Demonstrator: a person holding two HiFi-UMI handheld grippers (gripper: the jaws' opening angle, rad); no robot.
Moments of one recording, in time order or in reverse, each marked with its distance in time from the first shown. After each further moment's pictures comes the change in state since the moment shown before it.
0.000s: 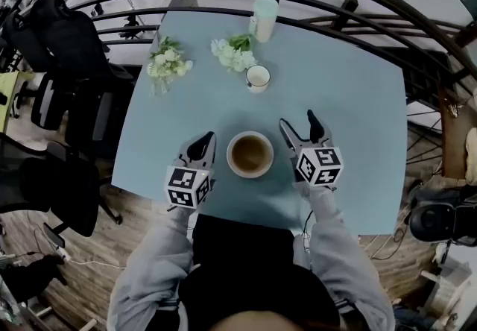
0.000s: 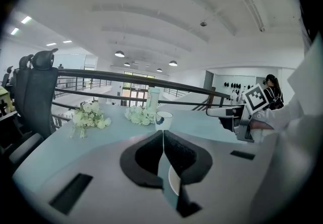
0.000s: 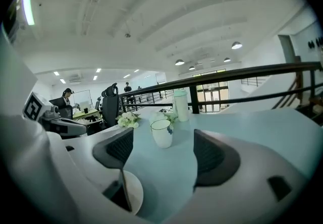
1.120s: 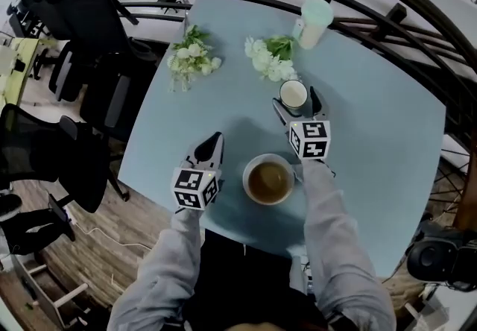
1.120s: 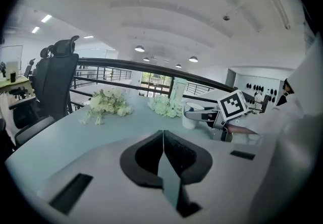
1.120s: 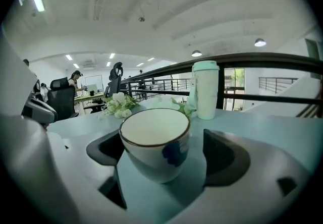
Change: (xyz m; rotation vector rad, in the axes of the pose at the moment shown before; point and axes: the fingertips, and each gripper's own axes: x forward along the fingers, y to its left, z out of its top) left arm 0.045 0.078 -0.029 -0.115 0.037 0.212; right arm 0.209 0.007 -0.022 -0.174 0.087 0.117
